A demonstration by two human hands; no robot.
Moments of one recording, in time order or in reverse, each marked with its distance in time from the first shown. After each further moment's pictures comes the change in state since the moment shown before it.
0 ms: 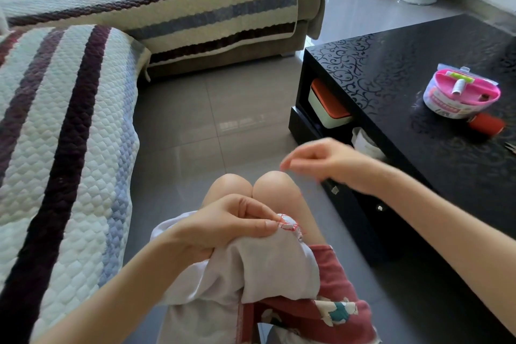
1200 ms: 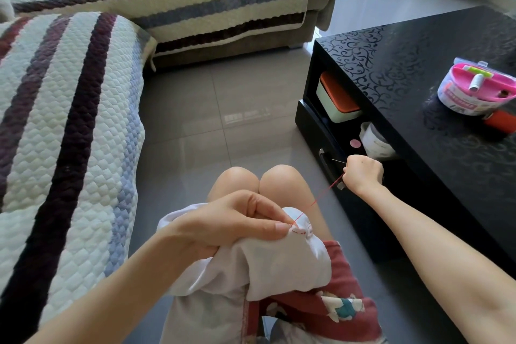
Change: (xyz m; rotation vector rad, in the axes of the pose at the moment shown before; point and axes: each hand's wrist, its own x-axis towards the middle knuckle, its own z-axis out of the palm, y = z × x) left_hand -0.010 0.009 0.004 -0.009 -0.078 -0.046; right_hand 0.040 0.141 -0.008 -0.987 0.447 0.626
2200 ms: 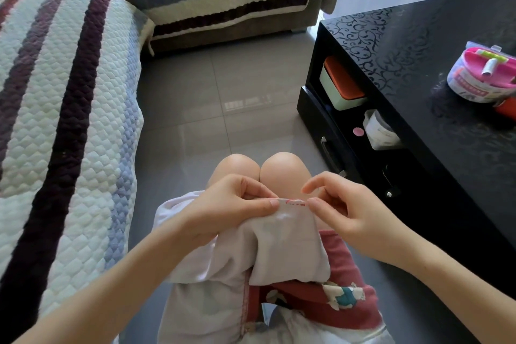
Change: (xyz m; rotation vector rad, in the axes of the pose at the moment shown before) left_hand 0.010 -0.018 -0.007 0.254 0.403 -0.014; right_hand -0.157 -0.022 -0.079 0.934 -0.137 -0.646
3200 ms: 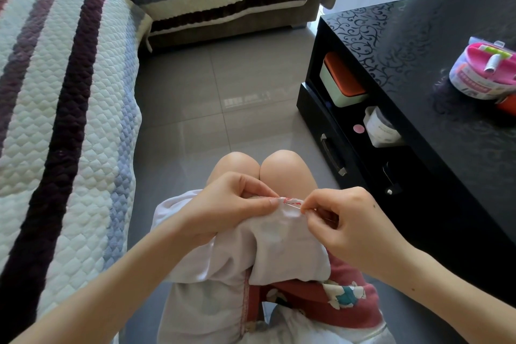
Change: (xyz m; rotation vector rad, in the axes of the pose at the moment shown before) left_hand 0.002 -0.002 -0.001 0.012 0.013 0.037; right_hand -0.005 -0.015 0.013 -0.226 0.114 -0.112
